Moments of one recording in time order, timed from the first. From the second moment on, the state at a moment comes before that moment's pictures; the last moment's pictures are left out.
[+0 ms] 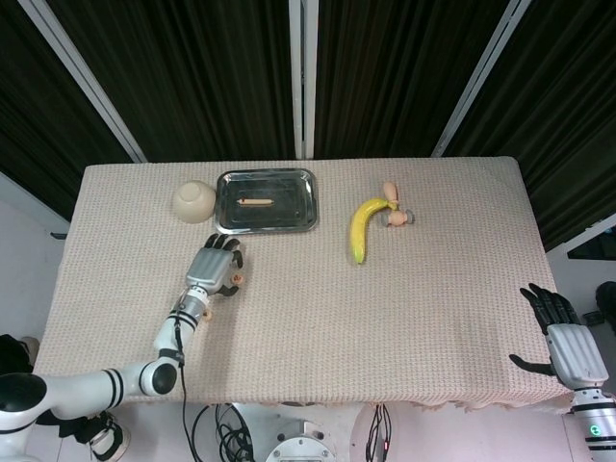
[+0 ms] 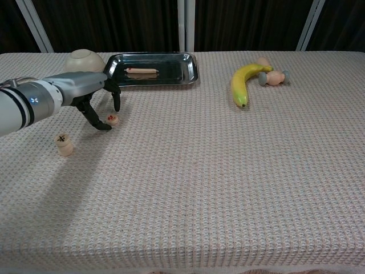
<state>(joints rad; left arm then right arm) -0.83 -1.67 -0.18 -1.32 0.82 0.90 0.46 0.08 -1.16 -0.01 -1.43 -1.55 1.40 0.26</state>
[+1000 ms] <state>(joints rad) -0.80 -1.60 -0.18 -1.39 0.87 0.91 0.42 0.08 -1.15 -0.01 -1.45 -1.55 1.40 0.25</state>
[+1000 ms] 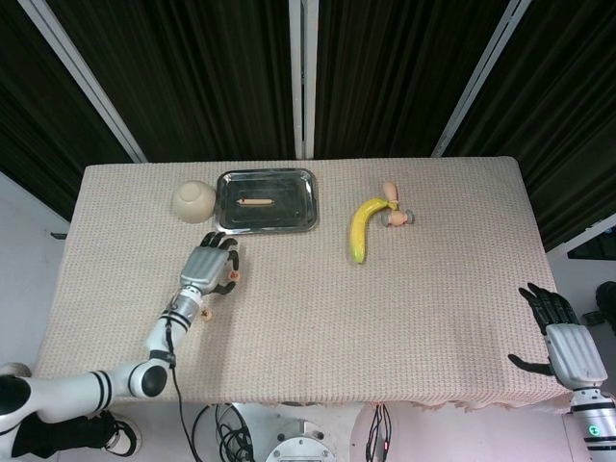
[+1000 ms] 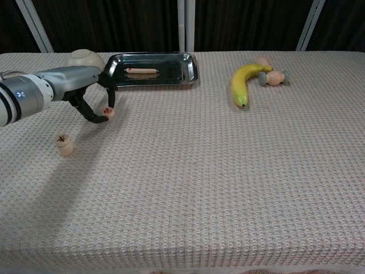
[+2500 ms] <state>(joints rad) -0.62 -1.40 -0.03 -1.86 0.87 1.18 0.57 0.13 -1.13 -0.01 -1.56 -1.57 1.38 0.18</state>
